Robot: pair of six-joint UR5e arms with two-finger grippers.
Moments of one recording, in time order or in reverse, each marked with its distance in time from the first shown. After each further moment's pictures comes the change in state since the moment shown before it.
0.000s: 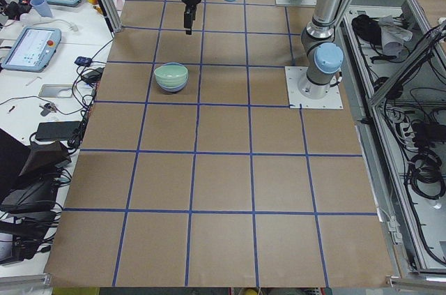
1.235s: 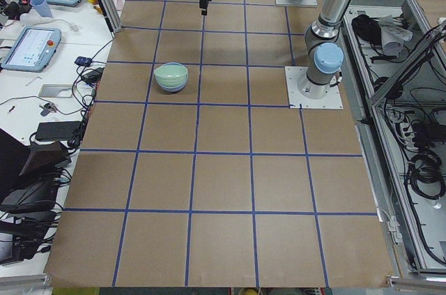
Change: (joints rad) left arm -0.082 0.061 0.003 -0.113 -0.016 -0.044; right arm 0.000 0.000 0.000 -0.001 0.000 0.000
